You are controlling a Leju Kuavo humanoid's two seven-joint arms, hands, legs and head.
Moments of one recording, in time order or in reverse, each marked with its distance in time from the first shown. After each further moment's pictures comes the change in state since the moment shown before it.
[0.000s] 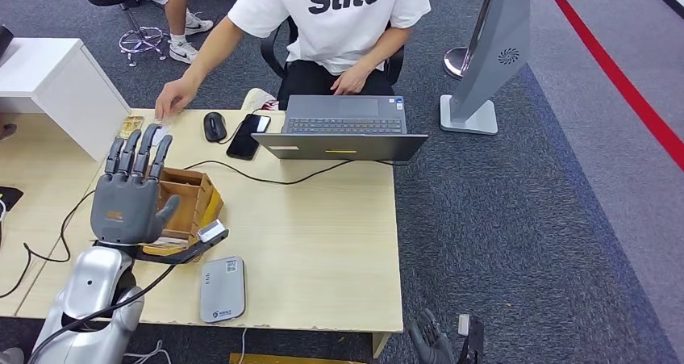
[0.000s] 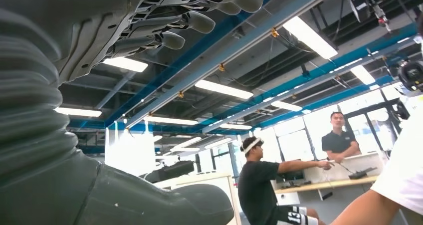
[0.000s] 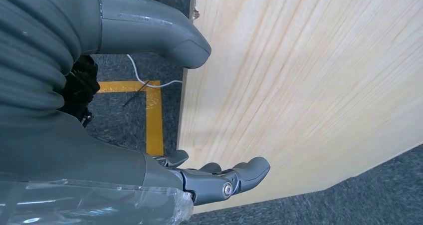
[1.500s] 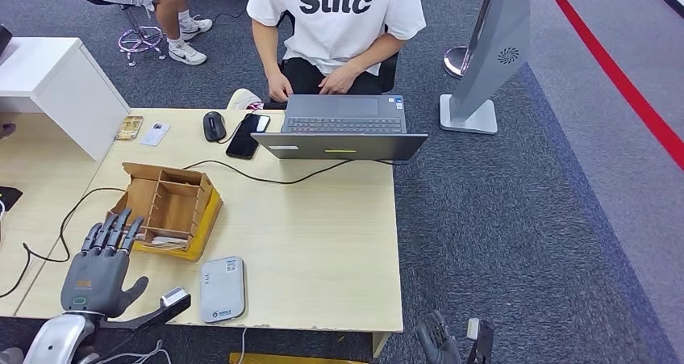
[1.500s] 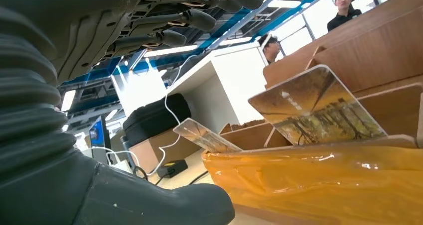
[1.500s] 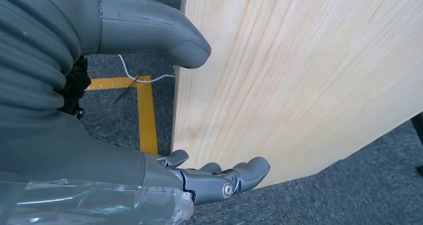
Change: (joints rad) left arm 0.273 0.039 0.215 0.079 0.143 -0.067 -0.097; right arm 0.005 -0.010 -0.033 0.000 -0.002 -0.003 -0.023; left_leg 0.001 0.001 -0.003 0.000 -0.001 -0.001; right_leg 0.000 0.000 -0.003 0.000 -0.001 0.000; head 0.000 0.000
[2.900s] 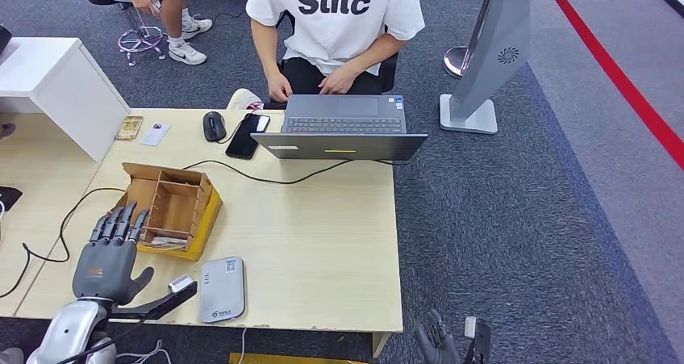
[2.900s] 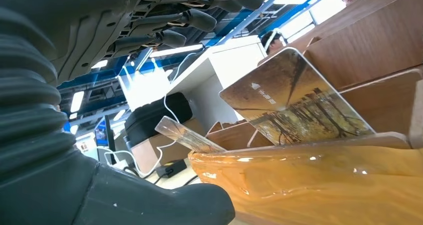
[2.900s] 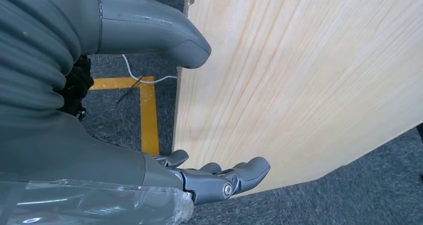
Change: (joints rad) left arm -0.083 -0.023 -0.008 0.100 -0.052 0.025 0.025; right arm -0.002 0.001 0.008 0.000 0.016 0.005 0.004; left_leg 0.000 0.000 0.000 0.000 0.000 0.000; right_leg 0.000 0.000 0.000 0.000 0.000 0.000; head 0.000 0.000
